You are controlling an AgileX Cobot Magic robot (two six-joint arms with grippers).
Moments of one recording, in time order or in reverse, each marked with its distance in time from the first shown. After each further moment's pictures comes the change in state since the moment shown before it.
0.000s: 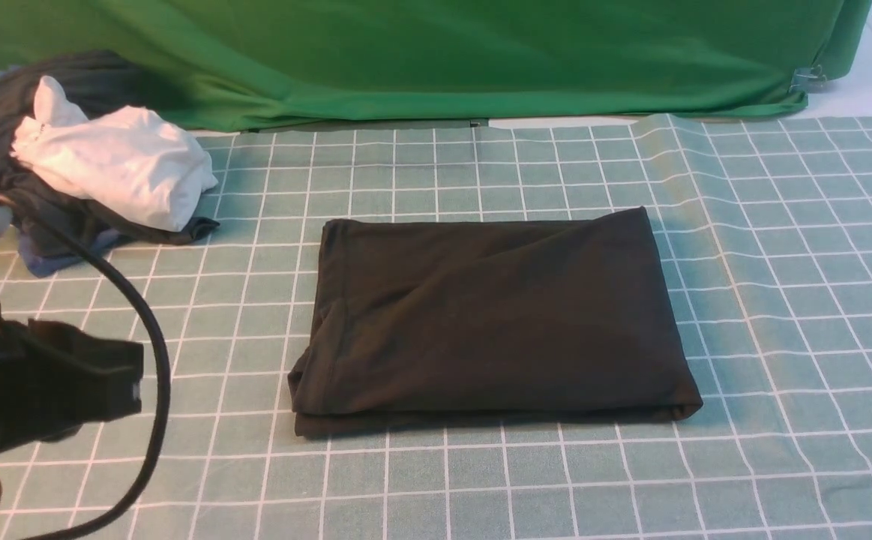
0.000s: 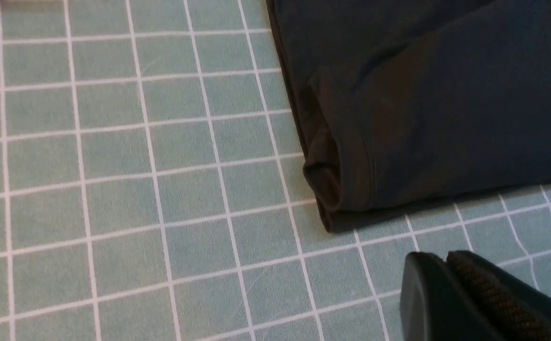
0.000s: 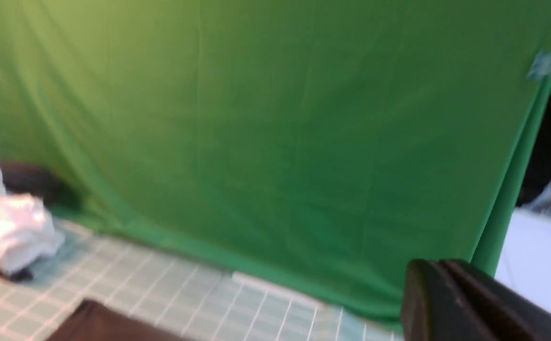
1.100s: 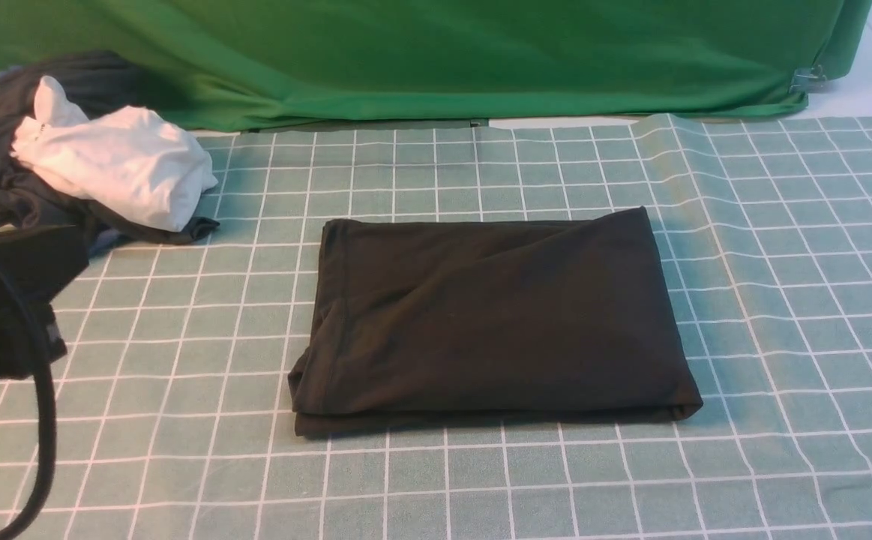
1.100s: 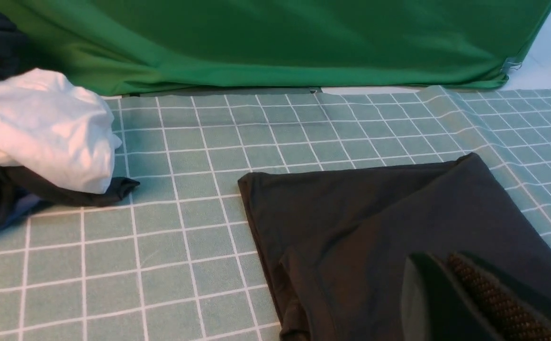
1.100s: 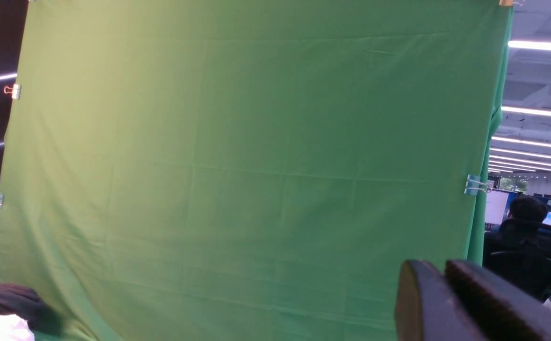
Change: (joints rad) right arm 0.000 -0.355 0.250 -0.007 -0.184 0.000; left arm 0.000 -0.162 0.000 -0.037 -0.197 0.060
